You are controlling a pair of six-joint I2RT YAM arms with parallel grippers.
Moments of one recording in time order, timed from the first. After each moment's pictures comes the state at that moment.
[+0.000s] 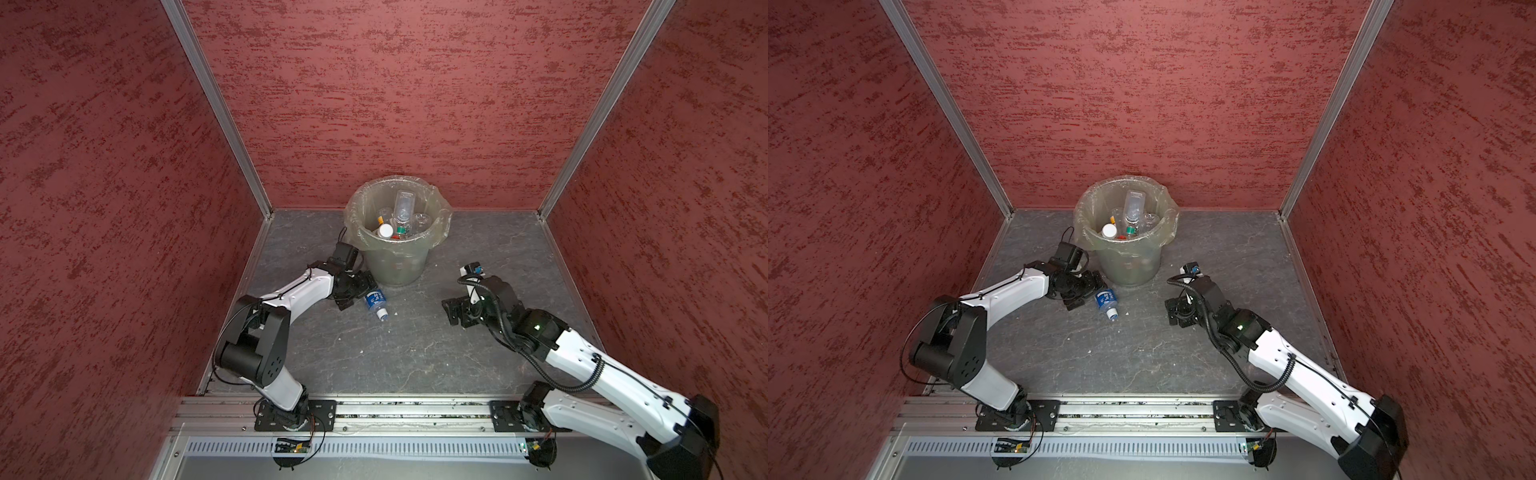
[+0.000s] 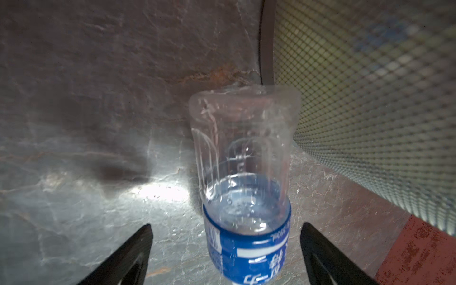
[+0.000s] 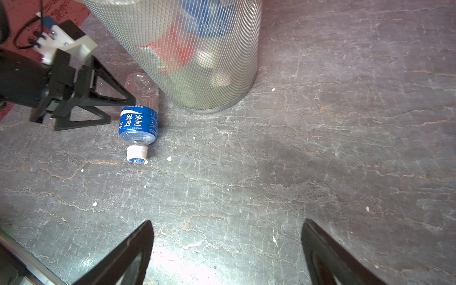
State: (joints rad) left arm -0.34 1.63 1.03 -0.56 0.23 -0.83; right arm 0.74 0.96 0.79 -0.53 0.16 0.39
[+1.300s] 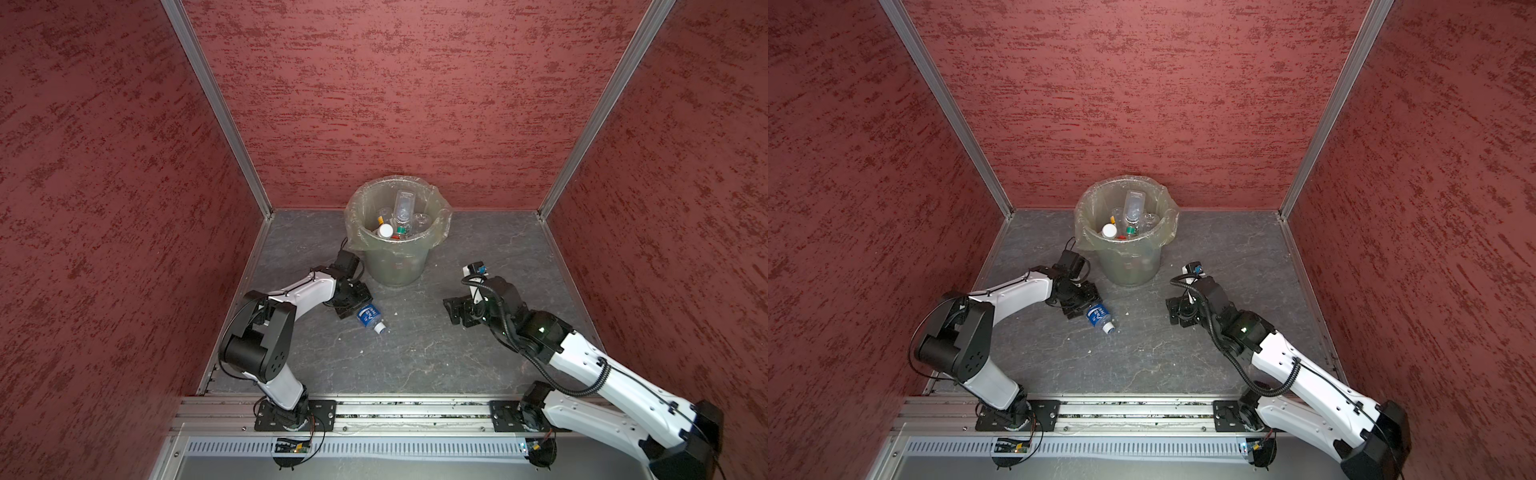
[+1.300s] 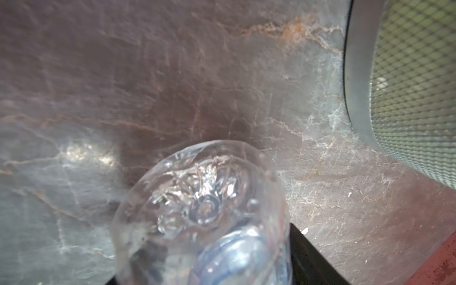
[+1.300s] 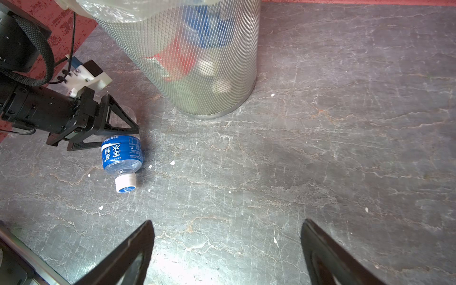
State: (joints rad) left arm -0.35 1.64 0.96 -0.60 0.21 -0.86; right arm 0.74 0.94 0.79 -0.53 0.16 0.40
